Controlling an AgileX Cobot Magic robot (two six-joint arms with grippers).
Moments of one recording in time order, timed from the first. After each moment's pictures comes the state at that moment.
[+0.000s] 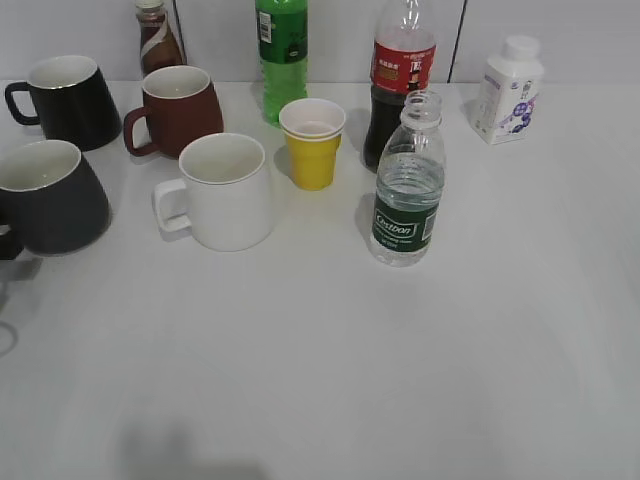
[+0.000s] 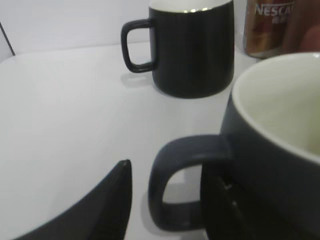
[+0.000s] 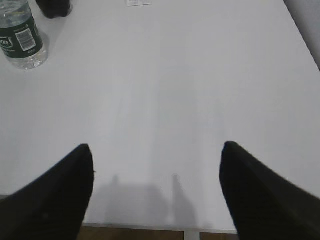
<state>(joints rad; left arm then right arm) 0.06 1.83 -0.33 0.06 -1.17 0.06 0.14 -0.01 -0.50 -0.05 1.04 0.03</state>
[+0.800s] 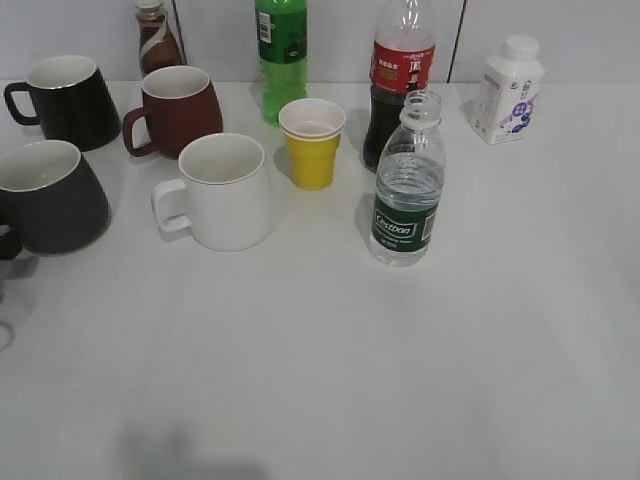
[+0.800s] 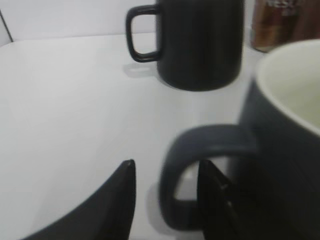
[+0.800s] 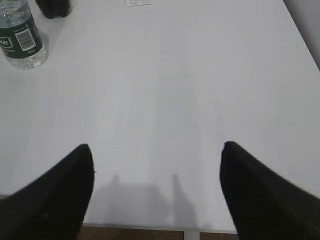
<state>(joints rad) 0.08 1.87 -0.35 0.08 -1.19 0.03 0.14 -0.01 -0.50 -0.05 1.04 0.03</state>
